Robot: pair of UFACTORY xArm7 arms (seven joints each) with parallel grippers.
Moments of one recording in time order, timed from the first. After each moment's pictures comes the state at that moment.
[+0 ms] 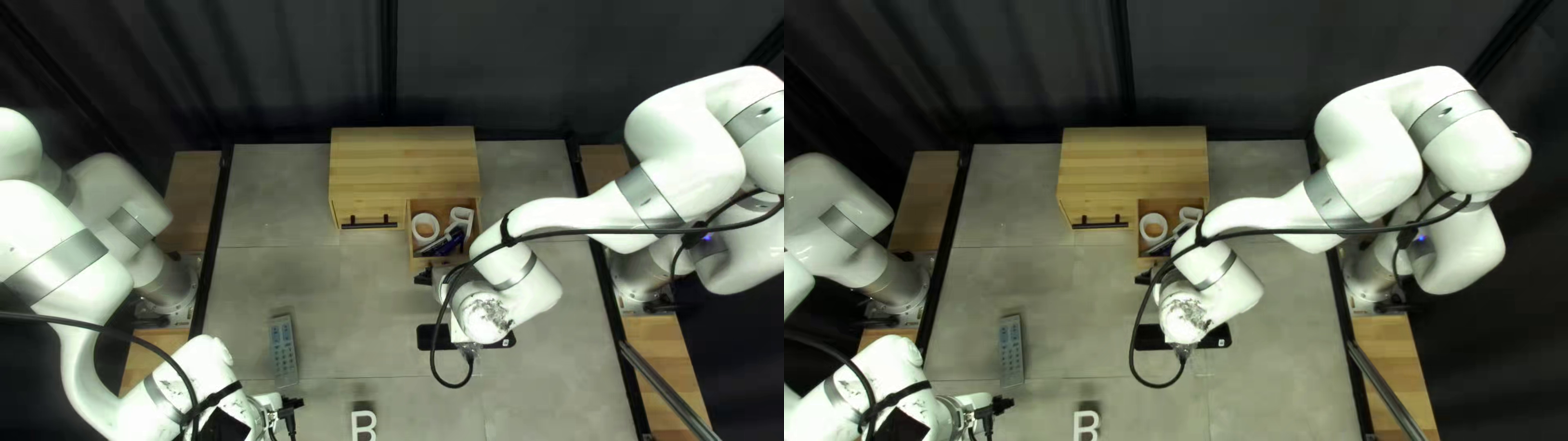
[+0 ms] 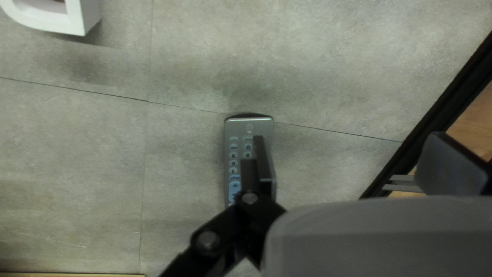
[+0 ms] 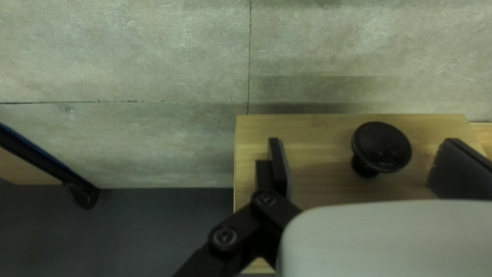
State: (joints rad) left arm -0.73 -0.03 -0.10 0.87 -0.01 1.10 0.50; right arm 0.07 0.19 0.23 1.01 -0.70 1.13 -0.85
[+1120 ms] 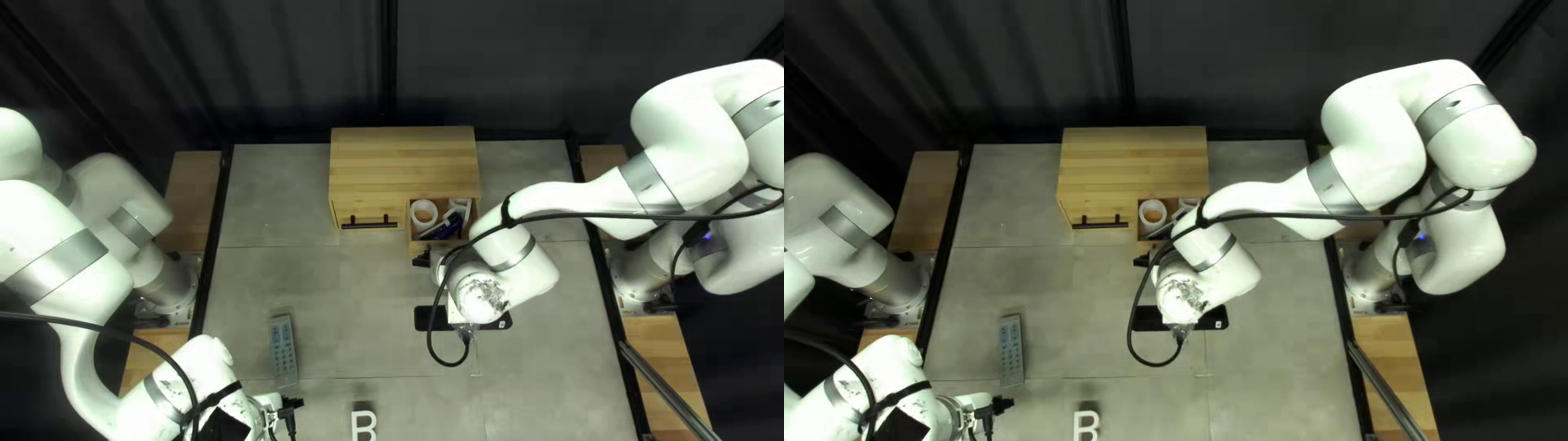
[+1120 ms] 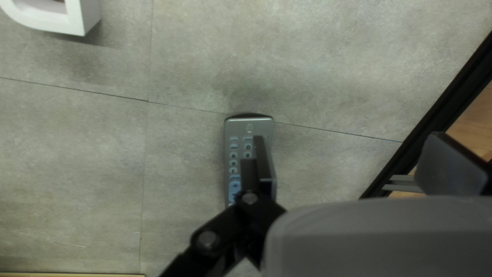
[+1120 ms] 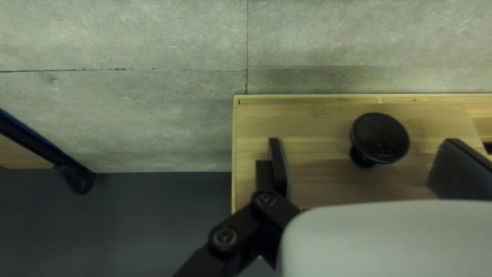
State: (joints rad) left arm -0.73 -0.03 -0.10 0.87 -0.01 1.10 0.50; right arm 0.03 0.16 0.19 0.98 -0.74 1.12 -0.89
